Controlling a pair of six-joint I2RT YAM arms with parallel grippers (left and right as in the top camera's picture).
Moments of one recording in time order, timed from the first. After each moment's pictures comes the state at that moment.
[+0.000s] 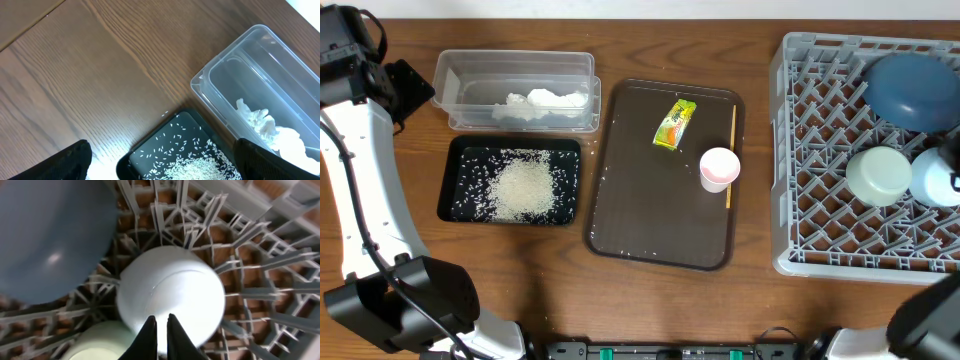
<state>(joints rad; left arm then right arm) 0.38 1.75 1.84 -1.13 -0.22 -0.41 -0.59 1.64 1.31 -0.64 0.15 0.36</state>
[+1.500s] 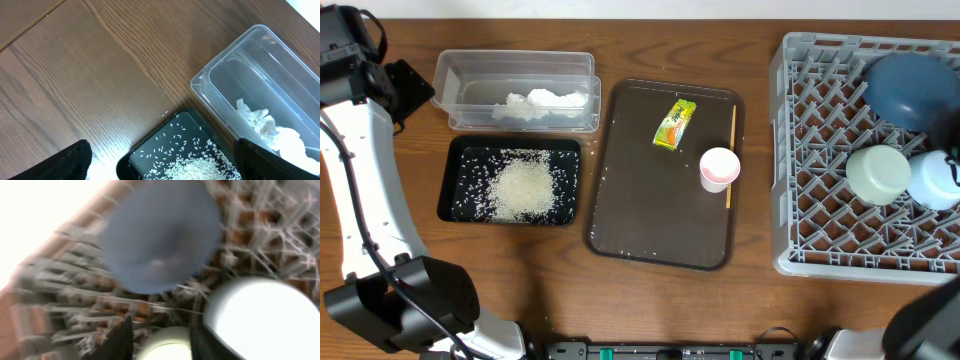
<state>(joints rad) 0.38 1.75 1.84 -1.13 -0.22 -0.41 -0.56 1.57 1.31 -0.53 -0.20 0.32</state>
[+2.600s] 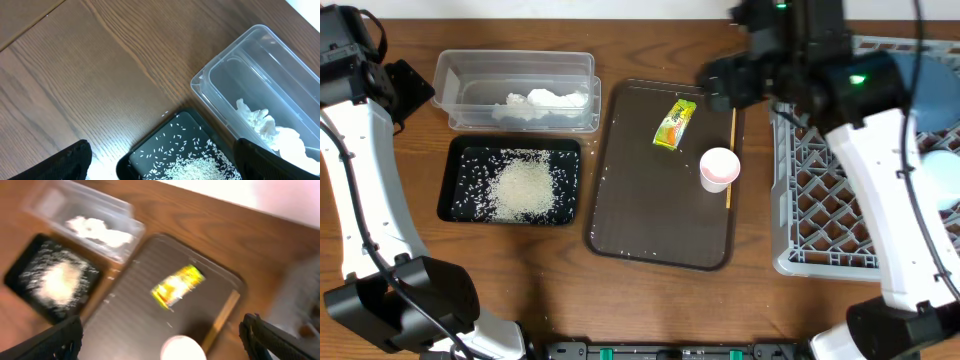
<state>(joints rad) 0.38 1.75 1.84 -1.13 -0.22 -0.41 0.36 1.71 1.94 -1.02 -0.25 0.02</state>
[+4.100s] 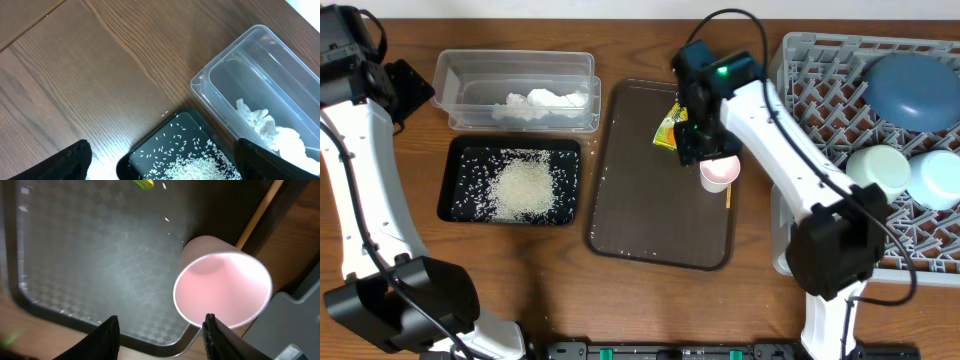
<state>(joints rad) 0.38 1.75 1.84 -1.13 -0.22 -0.41 0.50 2.07 1.91 -1.38 -0.05 0.30</state>
